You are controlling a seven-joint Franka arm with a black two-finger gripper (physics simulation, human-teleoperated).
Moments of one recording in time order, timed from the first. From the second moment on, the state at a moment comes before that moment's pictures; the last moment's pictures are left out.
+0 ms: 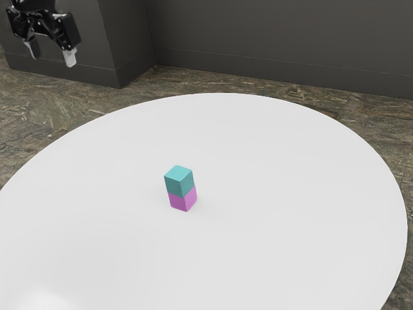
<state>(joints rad) -0.01 -0.12 0.06 -1.35 0.11 1.29 0.03</state>
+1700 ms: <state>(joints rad) -0.03 0.53 0.00 -1.63 0.00 2.21 0.08</state>
